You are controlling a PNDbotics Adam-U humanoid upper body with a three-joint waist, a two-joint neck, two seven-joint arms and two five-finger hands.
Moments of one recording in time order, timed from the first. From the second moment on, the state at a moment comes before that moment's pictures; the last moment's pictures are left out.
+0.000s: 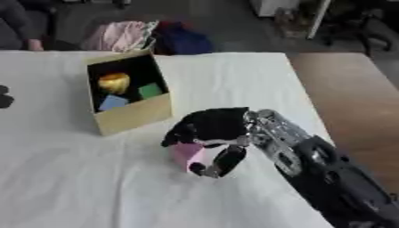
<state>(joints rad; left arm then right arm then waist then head) -0.21 0.48 -0.06 -1.98 0.03 -0.12 -0.07 -0.74 -0.47 0.53 -1.41 0.85 -0.75 0.42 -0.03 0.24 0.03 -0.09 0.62</state>
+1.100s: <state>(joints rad) -0.22 0.47 -0.06 -1.98 0.04 -0.13 -0.08 -0.72 -0.44 0.51 -1.31 0.95 -0.88 0.28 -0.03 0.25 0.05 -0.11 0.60</state>
